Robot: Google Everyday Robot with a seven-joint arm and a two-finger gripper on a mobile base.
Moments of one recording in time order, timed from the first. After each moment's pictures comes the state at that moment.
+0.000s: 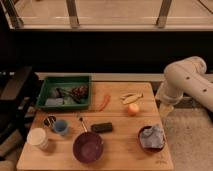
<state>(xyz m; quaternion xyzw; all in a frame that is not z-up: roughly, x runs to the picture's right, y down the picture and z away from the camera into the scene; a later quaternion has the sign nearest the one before) 0.270 0.076 0.681 -0.28 -0.01 0.01 0.96</state>
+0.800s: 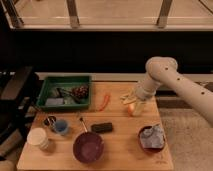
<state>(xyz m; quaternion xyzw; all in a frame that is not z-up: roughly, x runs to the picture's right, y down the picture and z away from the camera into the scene) 0.142 0.096 0.740 -0.36 -0.19 -0.02 0.92</state>
